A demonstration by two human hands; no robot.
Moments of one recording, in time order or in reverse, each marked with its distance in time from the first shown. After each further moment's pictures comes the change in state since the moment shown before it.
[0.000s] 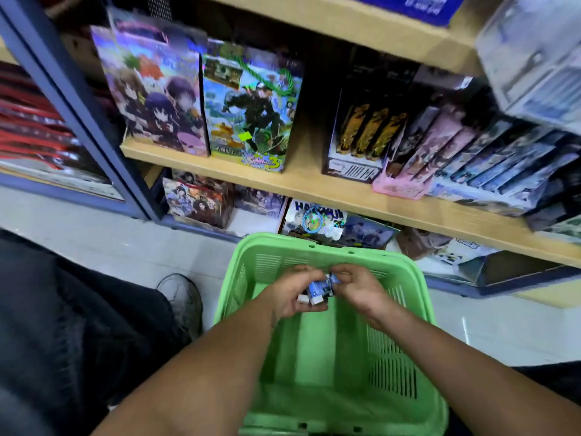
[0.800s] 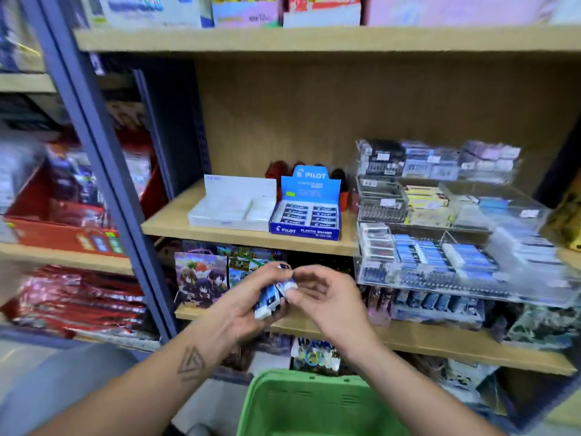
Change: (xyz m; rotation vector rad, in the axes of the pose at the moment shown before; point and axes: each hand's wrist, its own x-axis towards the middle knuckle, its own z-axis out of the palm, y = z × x) left_hand -0.269 0.197 0.054 -0.087 -0.203 0.555; right_hand -0.197 -0.241 -0.064 0.352 0.068 -0.891
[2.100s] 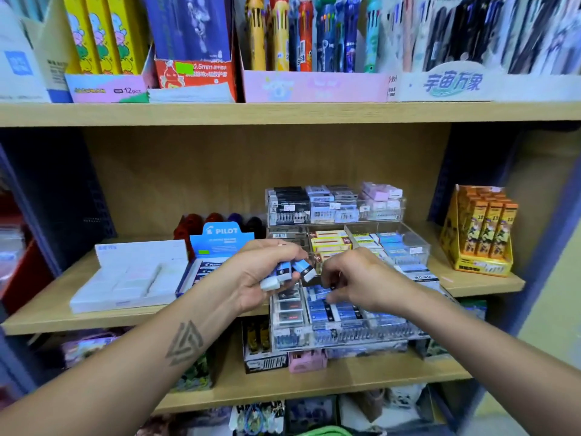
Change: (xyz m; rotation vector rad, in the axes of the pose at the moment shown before) left_hand 0.065 0.068 0.187 0.351 -0.066 0.032; right_hand 0.062 -0.083 -0.205 -1.131 -0.157 -0.004
